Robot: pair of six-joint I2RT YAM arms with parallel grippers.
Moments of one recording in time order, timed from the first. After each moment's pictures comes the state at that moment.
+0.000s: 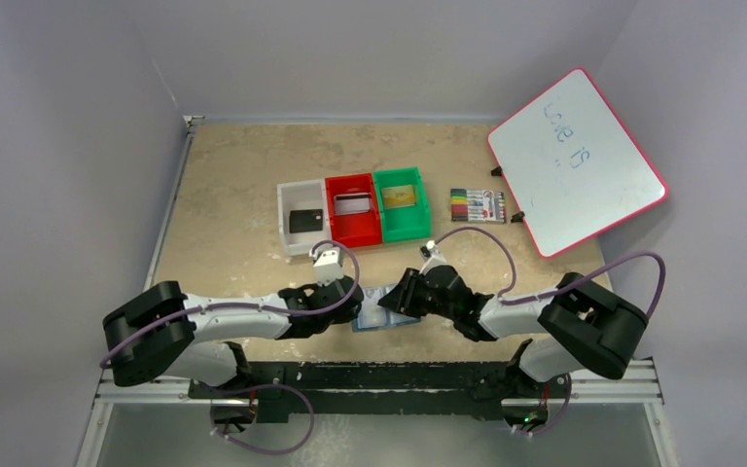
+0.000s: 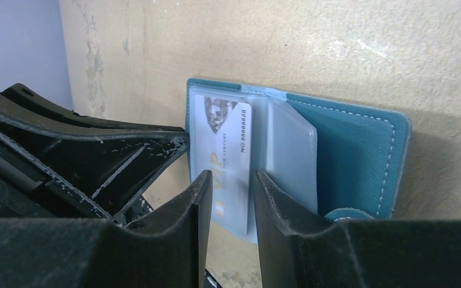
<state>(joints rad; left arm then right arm) -1.10 1.33 0.52 -0.14 -0.48 -1.10 0.89 1.42 0.30 0.58 -0.04 1.06</state>
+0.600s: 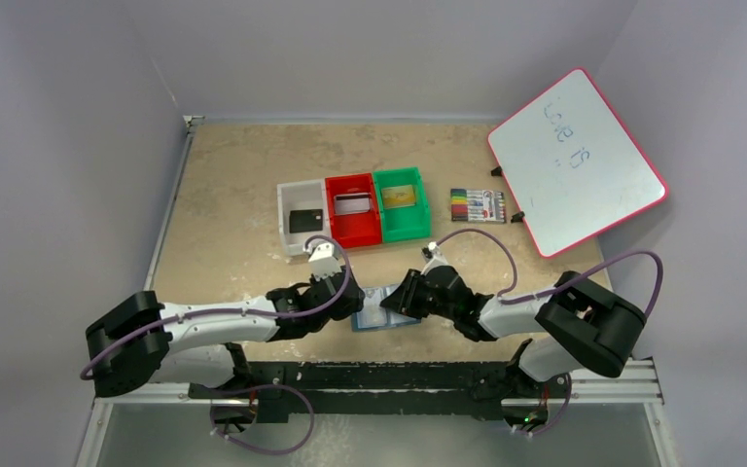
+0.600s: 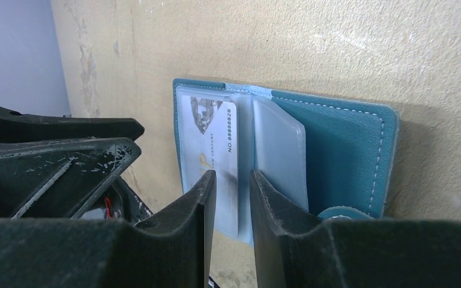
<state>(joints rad) -1.10 1.23 0.52 -0.12 -0.52 -1.10 0.88 1.44 0.29 0.58 -0.04 1.08</state>
